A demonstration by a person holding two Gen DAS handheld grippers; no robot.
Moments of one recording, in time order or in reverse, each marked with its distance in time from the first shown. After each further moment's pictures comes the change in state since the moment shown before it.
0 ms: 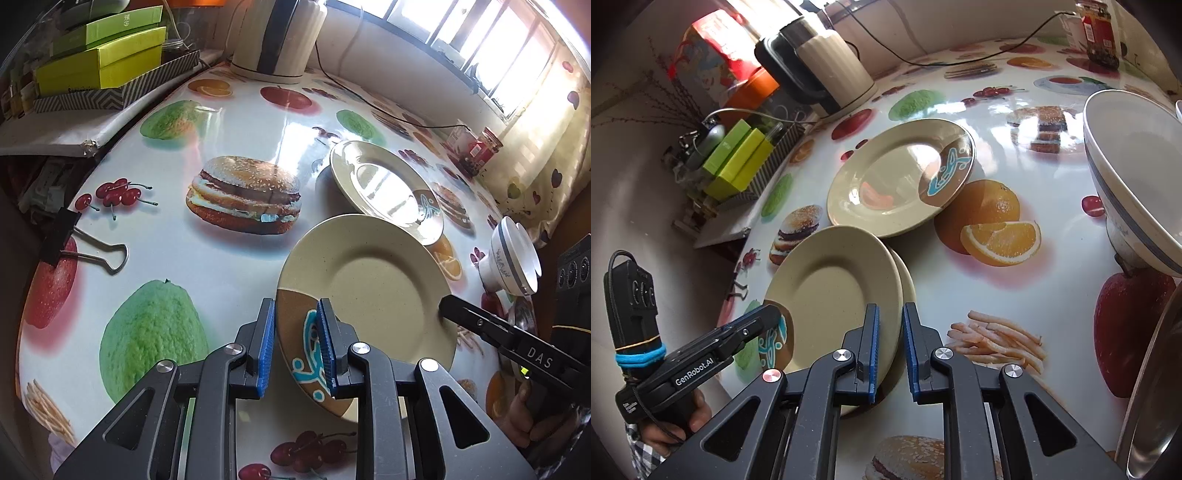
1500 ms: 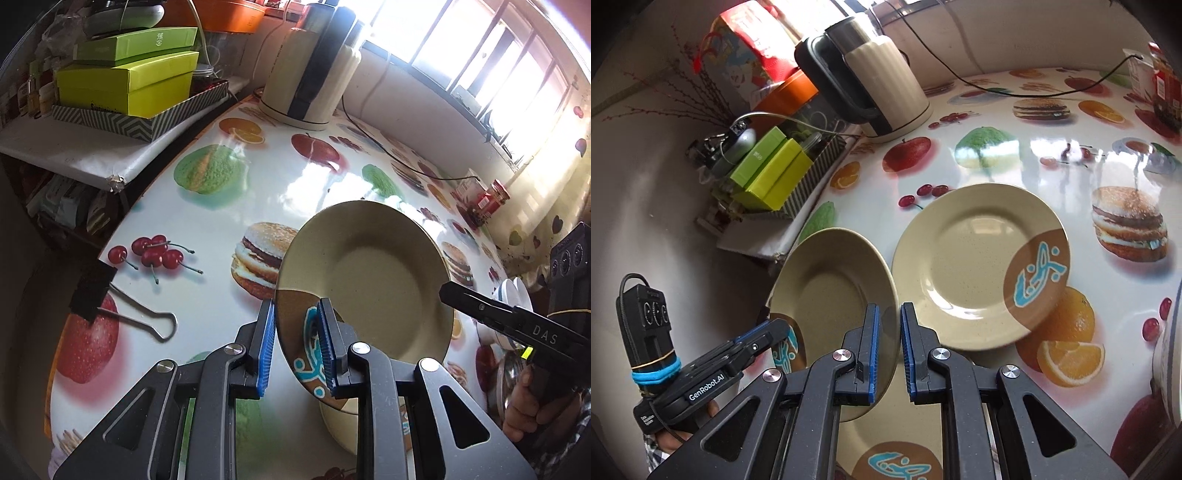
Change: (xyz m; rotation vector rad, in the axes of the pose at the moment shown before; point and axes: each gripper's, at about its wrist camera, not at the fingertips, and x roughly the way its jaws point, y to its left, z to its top) left arm -0.021 0.033 0.039 -0.076 -0.100 -0.014; right arm 0.019 0.040 0.062 -0.082 -0.003 0.088
